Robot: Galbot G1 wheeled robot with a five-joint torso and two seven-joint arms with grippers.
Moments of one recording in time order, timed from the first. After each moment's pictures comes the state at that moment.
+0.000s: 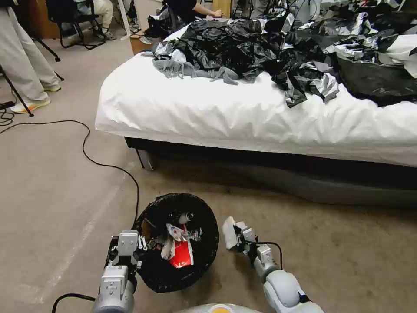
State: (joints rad) left arm 1.95 -1.53 -0.50 -2.40 0.15 0.36 -0.13; right arm -1.36 1.32 0.21 1.55 0.11 0.08 -0.05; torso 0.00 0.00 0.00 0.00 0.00
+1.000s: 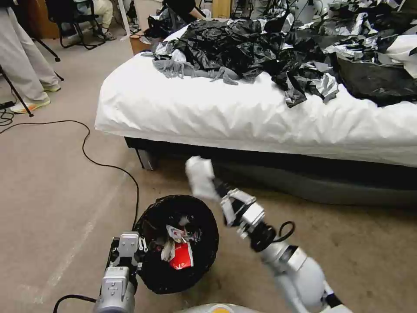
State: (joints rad) left arm 1.95 -1.53 -0.48 -2.39 0.17 0.36 -0.13; right arm -1.43 1.26 0.10 2.00 0.08 0.46 -0.37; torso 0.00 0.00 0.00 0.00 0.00
